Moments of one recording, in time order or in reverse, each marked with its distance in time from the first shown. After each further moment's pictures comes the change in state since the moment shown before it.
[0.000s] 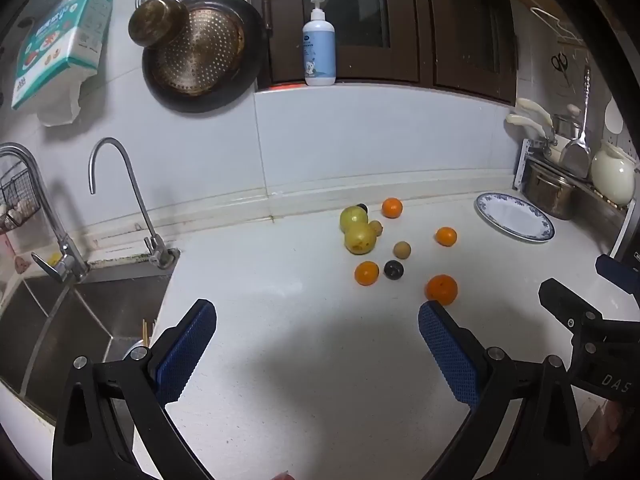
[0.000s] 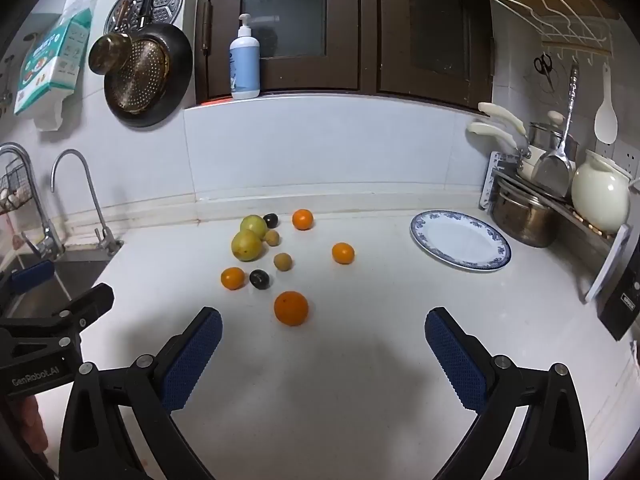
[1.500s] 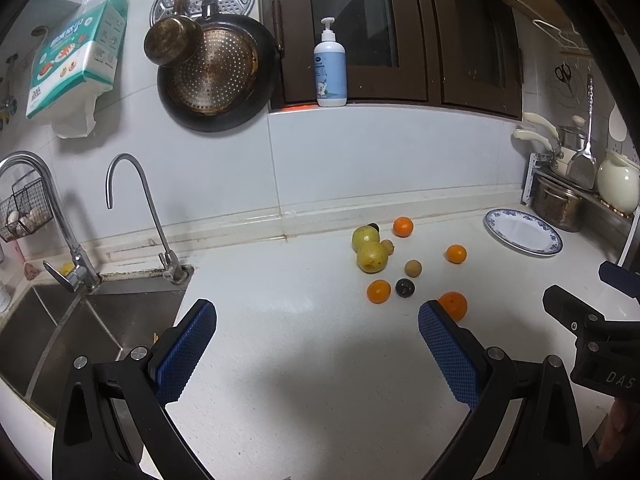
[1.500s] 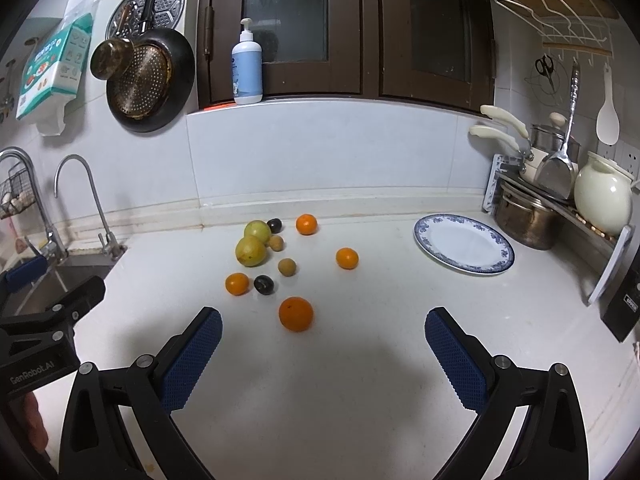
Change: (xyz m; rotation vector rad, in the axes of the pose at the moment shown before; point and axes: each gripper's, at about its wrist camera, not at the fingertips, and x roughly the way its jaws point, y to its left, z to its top) left arm -0.009 0.009 0.002 -0.031 -0.067 0.019; right arm 0.000 0.002 0.003 0.004 -0.011 0.009
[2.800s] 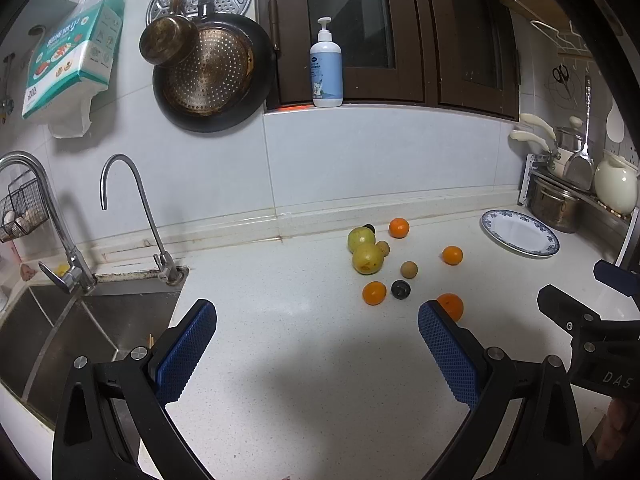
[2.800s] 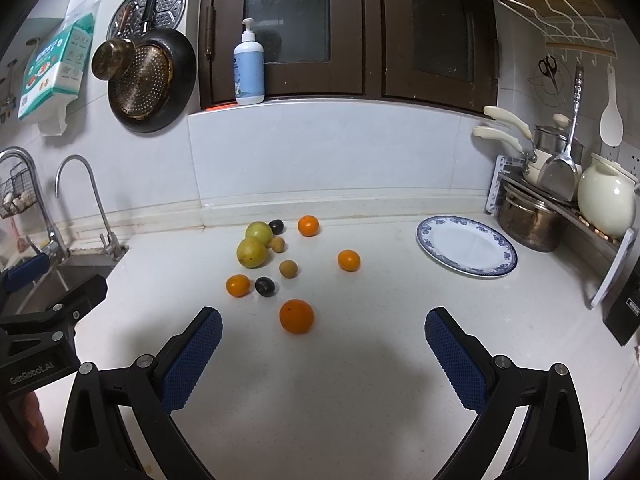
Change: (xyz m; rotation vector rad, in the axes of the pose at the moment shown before) left arm 0.003 -0.003 0.001 0.001 0.002 -0.014; right arm 0.003 0.001 0.001 -0.006 -0.004 0.009
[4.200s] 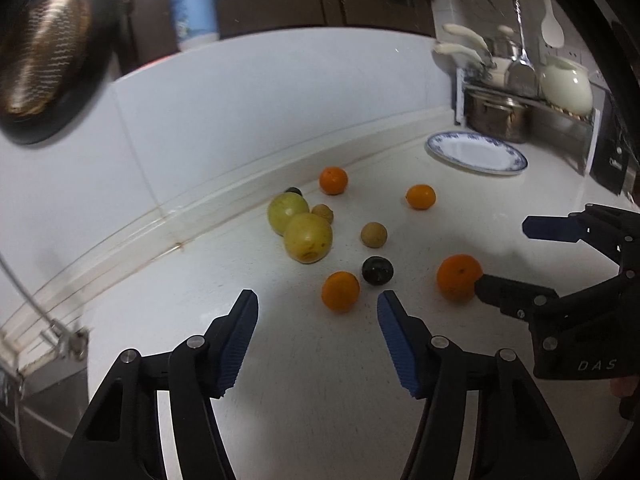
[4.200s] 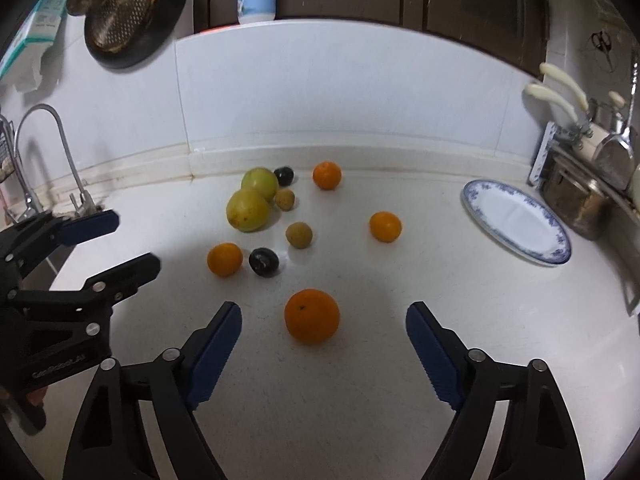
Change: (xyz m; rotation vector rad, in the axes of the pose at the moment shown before) left arm 0.152 -0.023 0.002 0.319 0.126 -0.320; right arm 0.125 0.024 -0.008 -0.033 0.199 0.034
